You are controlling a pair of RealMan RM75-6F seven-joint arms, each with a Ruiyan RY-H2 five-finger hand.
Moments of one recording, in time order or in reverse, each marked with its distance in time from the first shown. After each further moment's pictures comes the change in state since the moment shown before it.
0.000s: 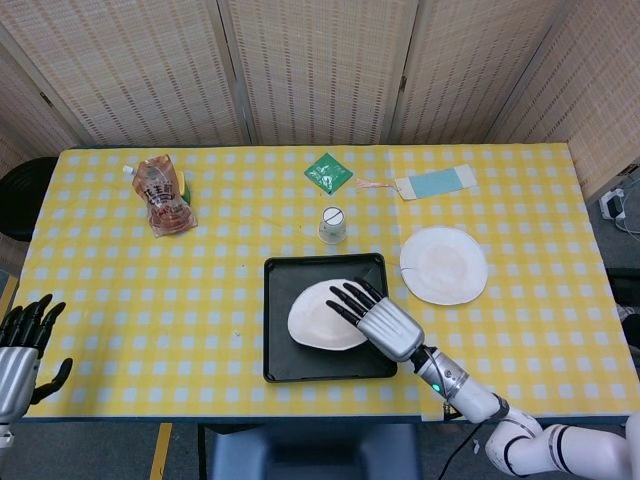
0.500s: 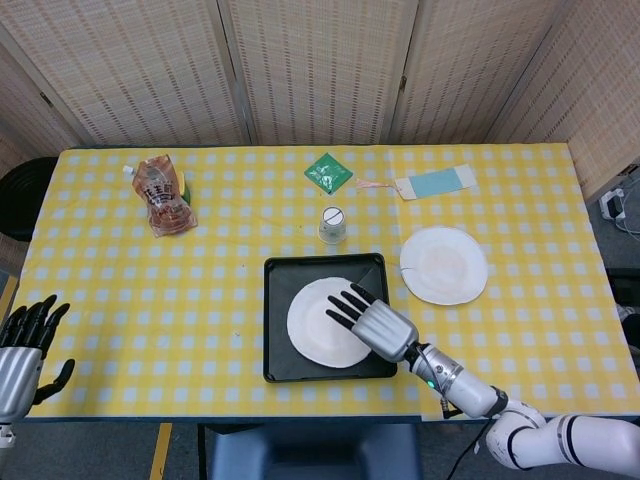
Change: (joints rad) left arm -0.004 0.003 0.006 0.001 0.016 -0.009 0.011; right arm 0.082 0.096 0.017 -0.158 0.183 -0.197 -0.263
